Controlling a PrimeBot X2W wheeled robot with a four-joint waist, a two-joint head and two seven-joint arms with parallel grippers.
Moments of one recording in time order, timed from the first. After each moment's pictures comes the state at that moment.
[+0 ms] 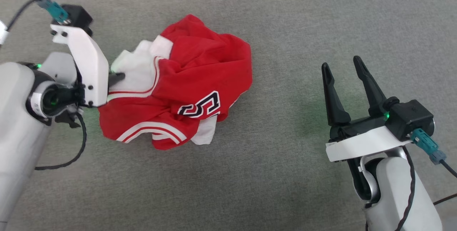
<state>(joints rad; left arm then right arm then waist) -0.89 0.62 -0.62 0.43 -1.00 -0.05 0.88 -0.32 -0.05 0.11 0.14 0.19 0.13 -0.24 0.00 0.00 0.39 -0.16</state>
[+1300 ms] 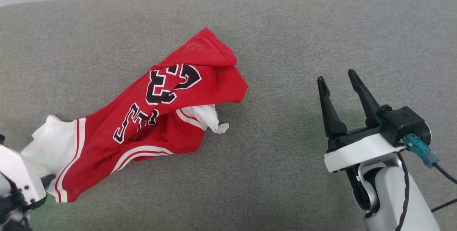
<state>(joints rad) -0.26 0.84 -0.35 0.31 -1.19 0.20 0.64 -0.27 -0.05 0.10 0.13 0.17 0.13 -0.17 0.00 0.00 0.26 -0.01</state>
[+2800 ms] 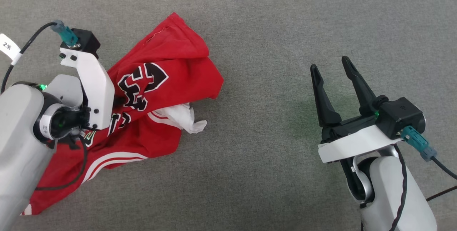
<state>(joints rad) -0.79 0.68 -0.65 0.28 -0.96 0.04 0.92 -0.32 -0.05 0.14 0.14 0.19 0.13 -0.20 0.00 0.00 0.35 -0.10</state>
